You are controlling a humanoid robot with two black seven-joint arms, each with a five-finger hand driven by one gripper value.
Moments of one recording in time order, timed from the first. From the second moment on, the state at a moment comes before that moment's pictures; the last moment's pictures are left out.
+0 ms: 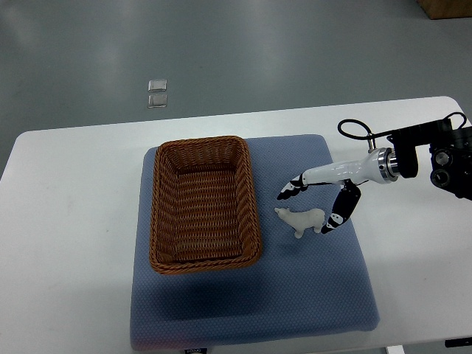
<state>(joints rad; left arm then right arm) -0.03 0.00 -0.02 -0.17 0.01 -0.07 0.10 0.97 -0.65 0.25 1.32 -1.36 0.50 0.19</state>
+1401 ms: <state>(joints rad) -0.03 0.00 -0.02 -0.17 0.01 -0.07 0.10 0.90 -0.61 0.24 1.29 -1.44 0.41 0.19</state>
